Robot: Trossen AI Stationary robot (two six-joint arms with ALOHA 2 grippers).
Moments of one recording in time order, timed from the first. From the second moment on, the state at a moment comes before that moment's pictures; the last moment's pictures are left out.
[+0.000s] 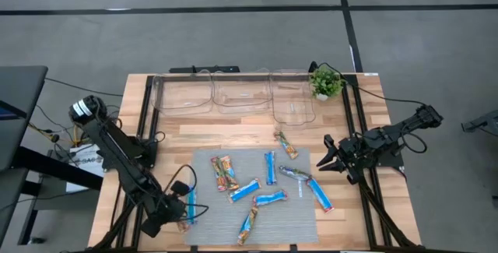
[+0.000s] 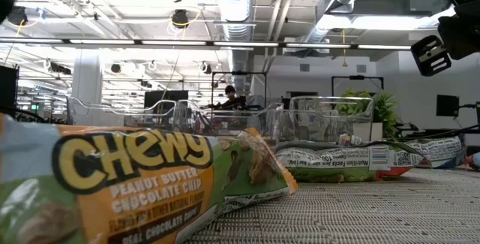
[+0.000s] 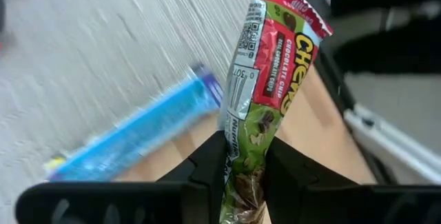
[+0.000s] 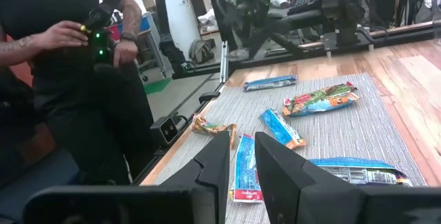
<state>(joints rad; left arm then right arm) -0.89 1.33 0.81 -0.51 0.01 -0.43 0.44 0.08 0.01 0.01 0.00 0.25</state>
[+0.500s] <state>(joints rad) -0.60 1.11 0.81 -0.26 -0.09 -0.48 0.44 0.08 0.01 0.01 0.00 0.25</state>
